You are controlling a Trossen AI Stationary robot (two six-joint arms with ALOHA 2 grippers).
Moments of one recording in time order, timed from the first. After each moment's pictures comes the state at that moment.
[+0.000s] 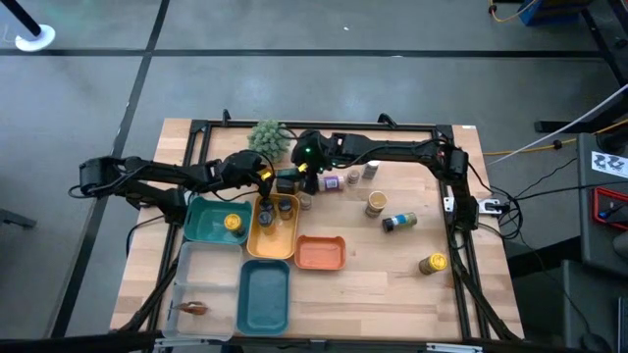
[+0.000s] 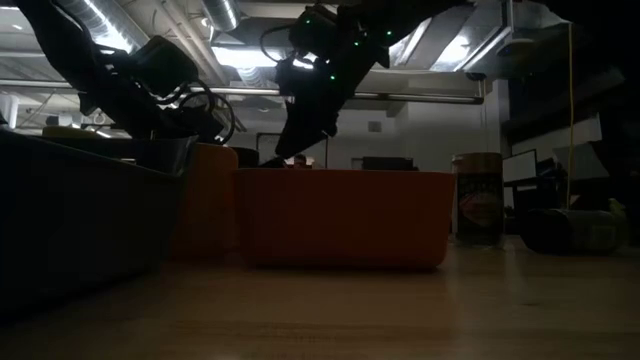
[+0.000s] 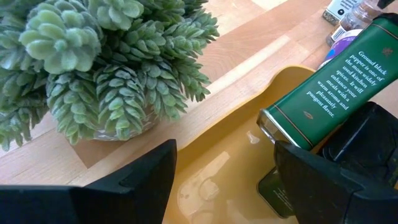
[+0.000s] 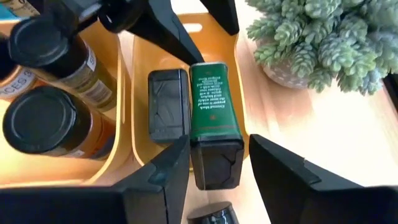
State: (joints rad) left arm 0.37 1.22 0.35 0.22 -0.25 -0.39; right arm -0.24 2.05 1.72 -0.54 -0.06 -0.08
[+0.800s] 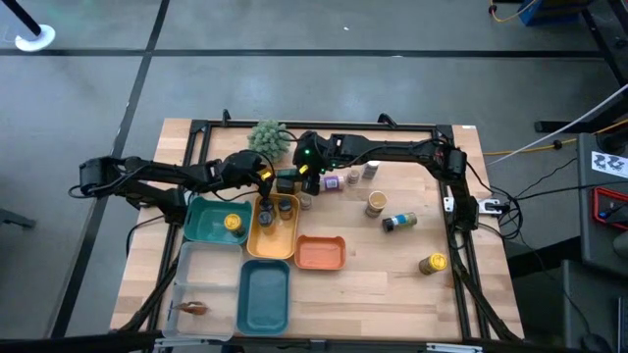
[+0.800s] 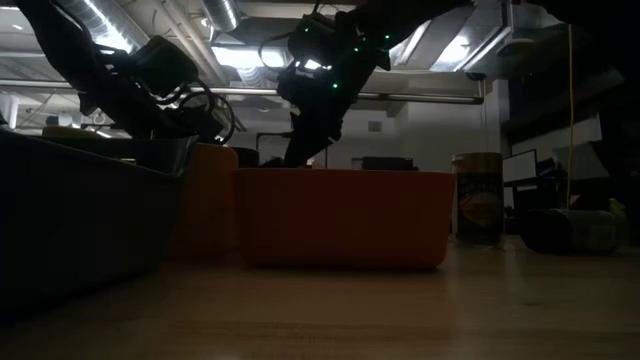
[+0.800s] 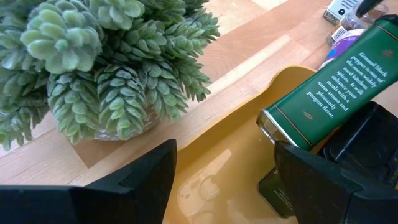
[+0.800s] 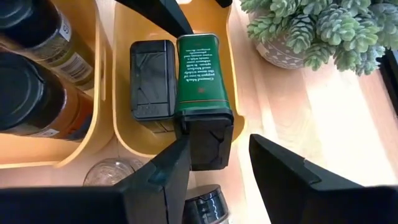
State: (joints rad) left arm 0.37 1.22 0.35 0.22 -0.25 -0.39; right arm -0.24 2.07 1.72 -0.58 -0.03 -0.11
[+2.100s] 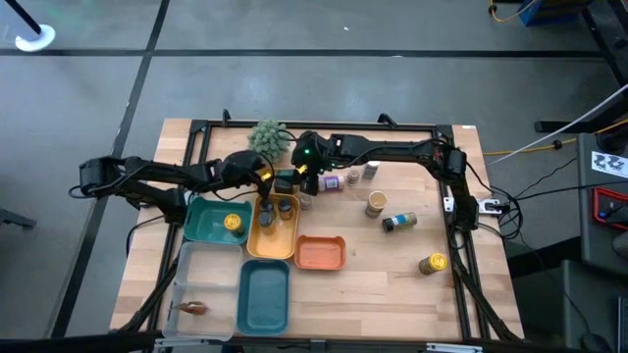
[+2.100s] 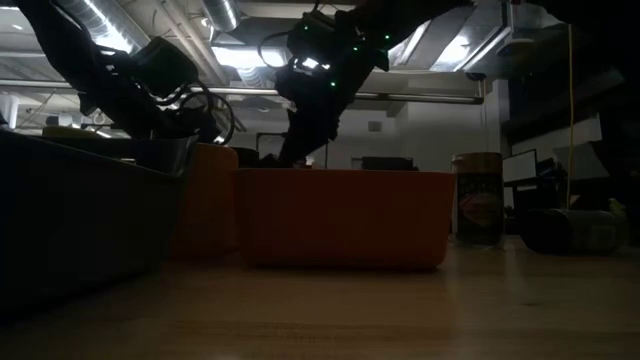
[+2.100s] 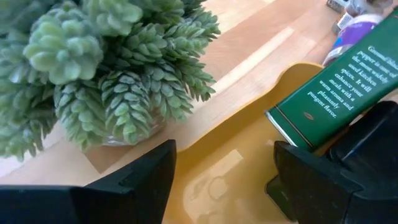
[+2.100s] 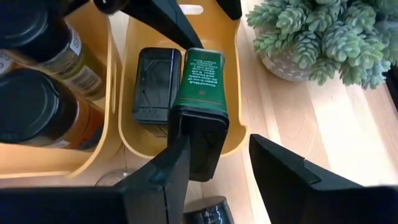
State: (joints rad) left arm 0.37 1.22 0.35 0.22 -0.25 -0.30; right arm -0.24 2.07 1.72 -0.54 -0.05 -0.11
